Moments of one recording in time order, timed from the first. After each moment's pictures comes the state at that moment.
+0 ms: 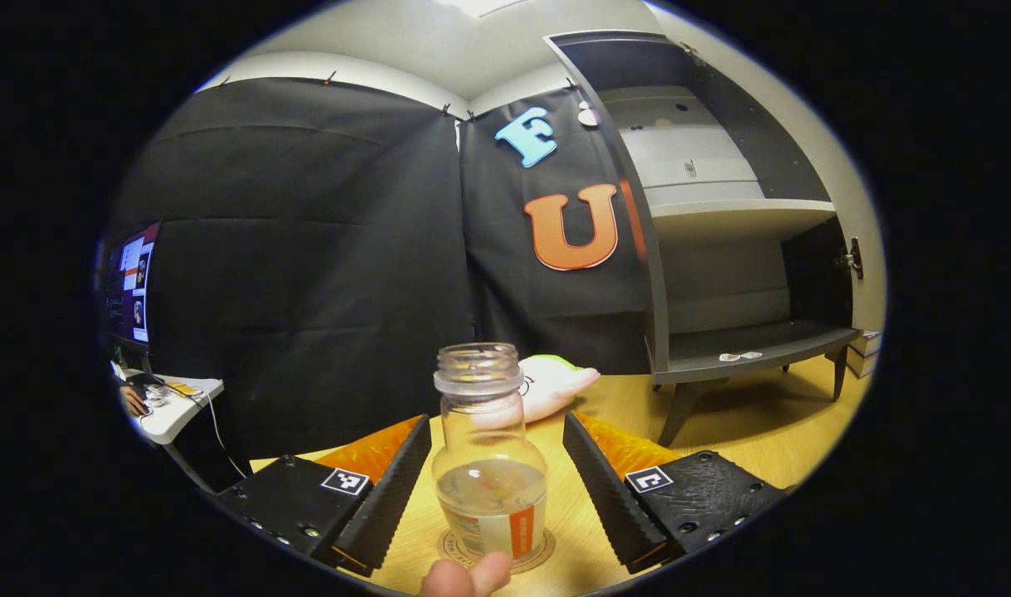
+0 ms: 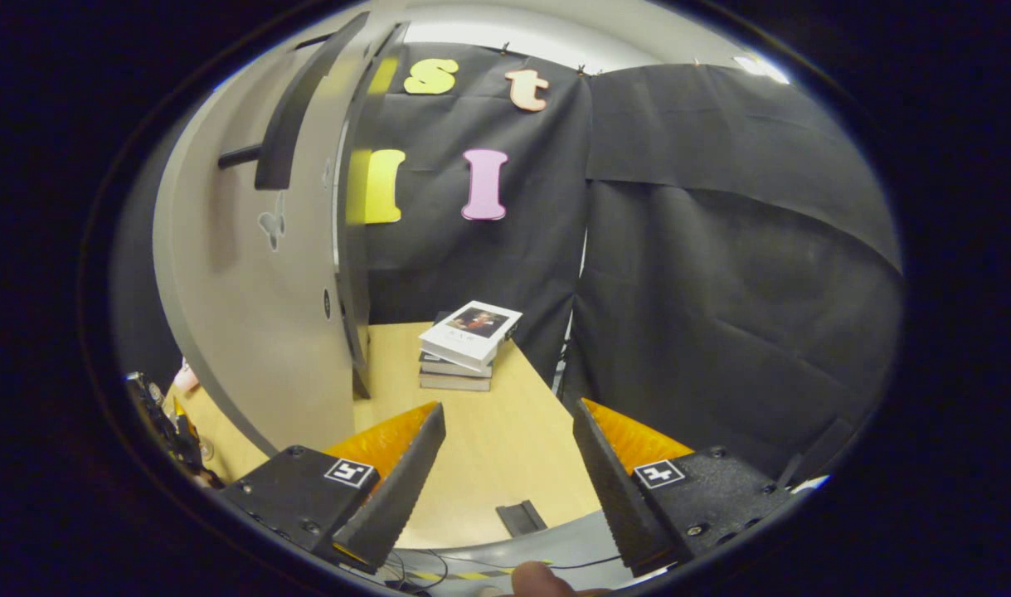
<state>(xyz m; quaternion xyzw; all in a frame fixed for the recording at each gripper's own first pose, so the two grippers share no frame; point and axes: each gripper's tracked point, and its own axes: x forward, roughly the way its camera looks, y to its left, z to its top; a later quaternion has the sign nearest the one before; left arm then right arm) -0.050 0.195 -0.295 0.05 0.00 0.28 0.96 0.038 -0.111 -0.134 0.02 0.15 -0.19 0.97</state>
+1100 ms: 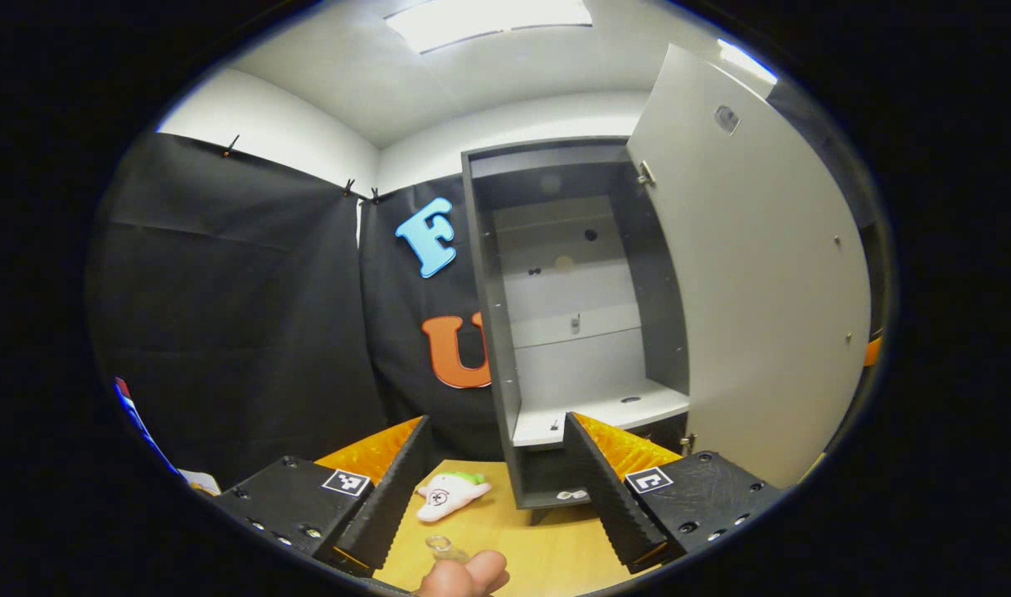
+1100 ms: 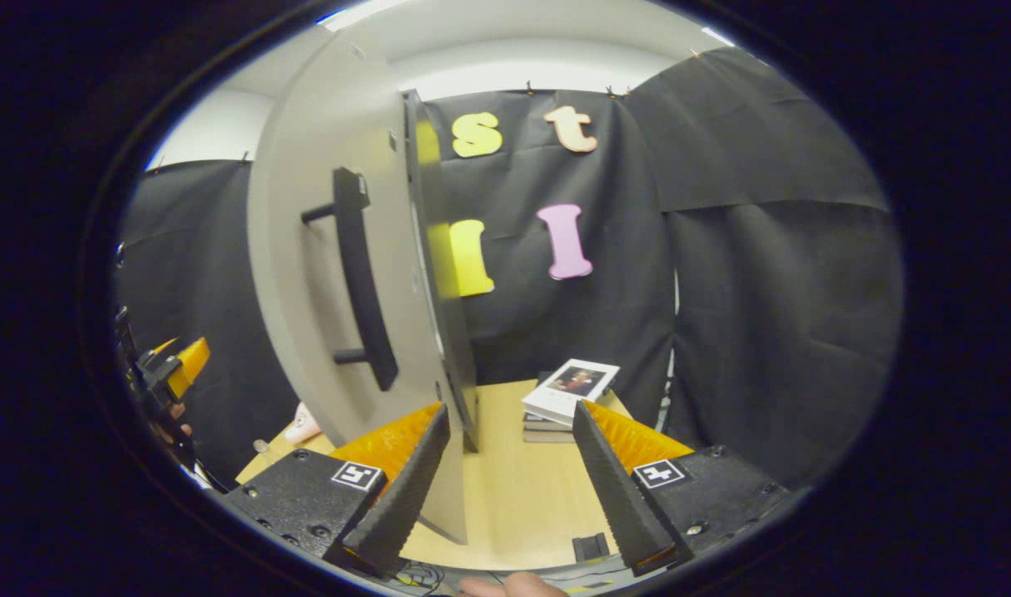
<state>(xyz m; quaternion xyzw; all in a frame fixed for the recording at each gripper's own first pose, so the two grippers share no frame) -0.128 0.018 0.027 0.07 -0.05 0.06 0.99 0.027 -0.060 -0.014 0.06 0.05 0.04 1.00</state>
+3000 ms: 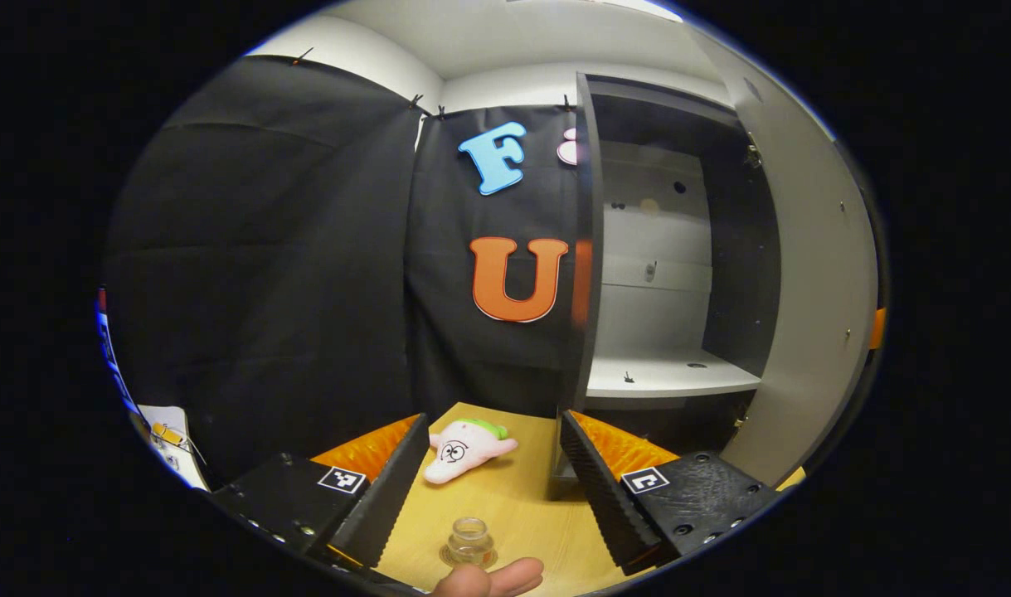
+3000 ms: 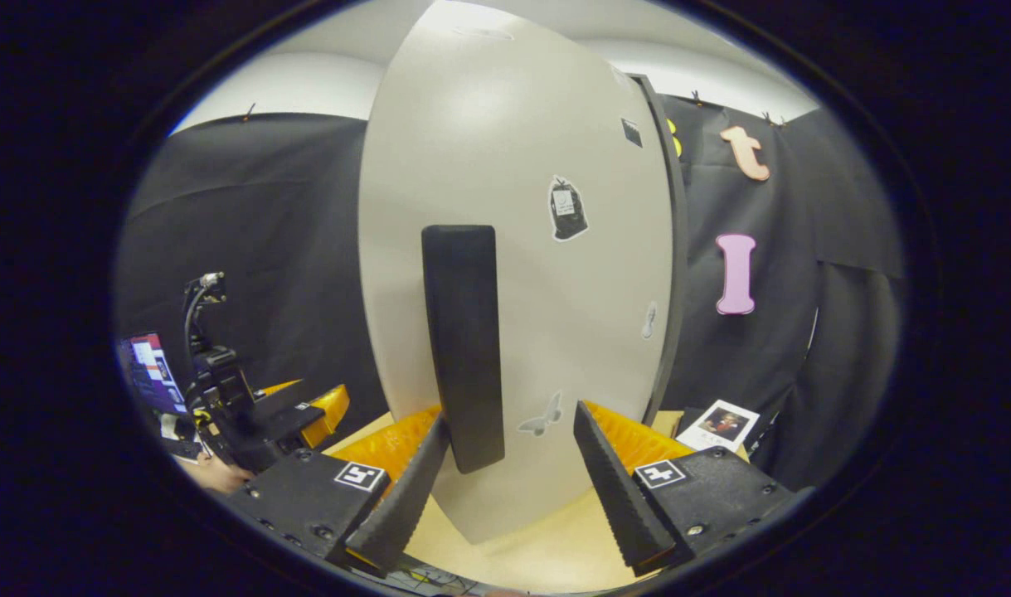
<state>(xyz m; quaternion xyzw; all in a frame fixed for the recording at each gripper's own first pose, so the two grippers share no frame) -0.075 0.182 -0.058 -0.03 0.05 0.13 0.99 0.084 0.210 0.033 -0.03 0.06 0.19 0.98</state>
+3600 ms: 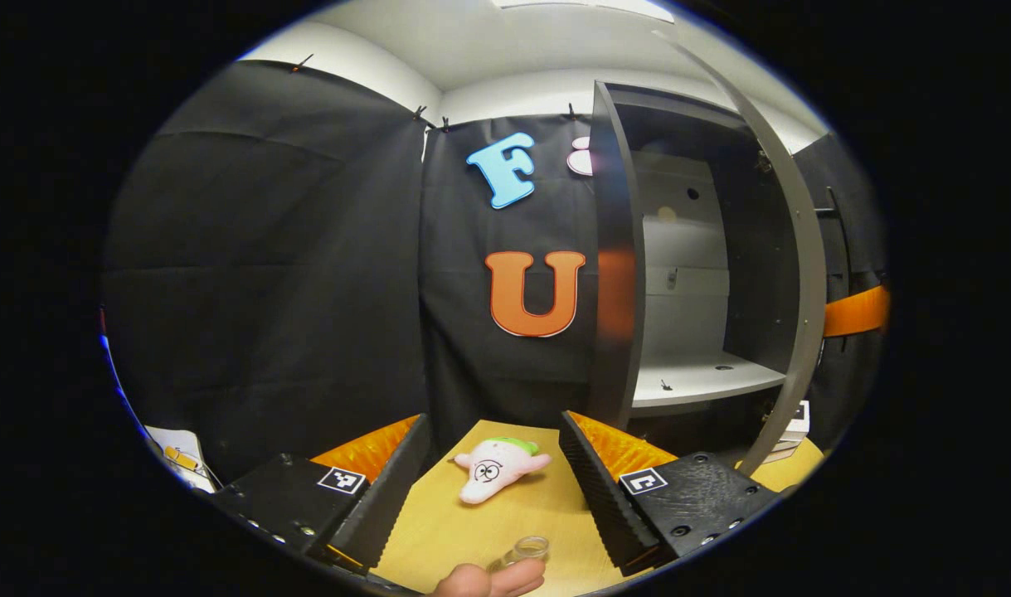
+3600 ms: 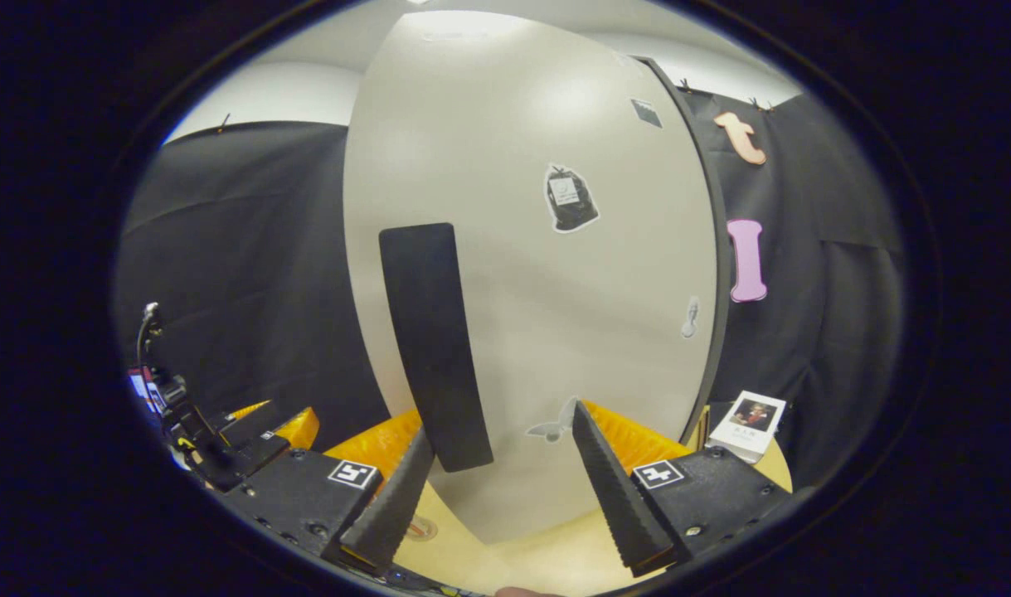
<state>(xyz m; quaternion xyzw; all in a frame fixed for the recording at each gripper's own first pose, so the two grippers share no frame) -0.084 0.236 -0.050 0.00 0.04 0.14 0.99 0.140 0.276 0.044 0.01 0.06 0.18 0.98</state>
